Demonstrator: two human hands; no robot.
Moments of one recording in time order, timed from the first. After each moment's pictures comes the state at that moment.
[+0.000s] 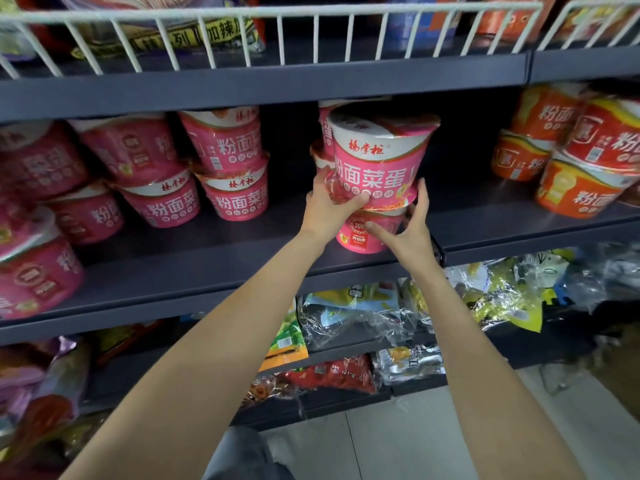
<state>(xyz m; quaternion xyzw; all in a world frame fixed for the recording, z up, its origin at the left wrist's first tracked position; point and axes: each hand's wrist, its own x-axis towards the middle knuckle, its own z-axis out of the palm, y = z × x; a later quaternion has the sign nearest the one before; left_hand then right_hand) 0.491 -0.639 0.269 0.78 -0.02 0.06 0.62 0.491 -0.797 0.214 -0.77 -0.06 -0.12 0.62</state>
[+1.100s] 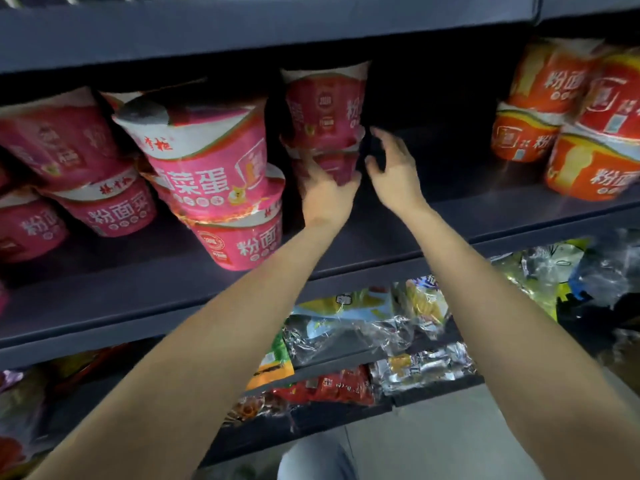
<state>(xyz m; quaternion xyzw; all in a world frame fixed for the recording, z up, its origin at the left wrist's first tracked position) 0.565 -0.692 0.231 0.85 0.03 0.20 0.48 0.594 -0.808 0.240 -0.87 -0.12 -0.23 0.43</state>
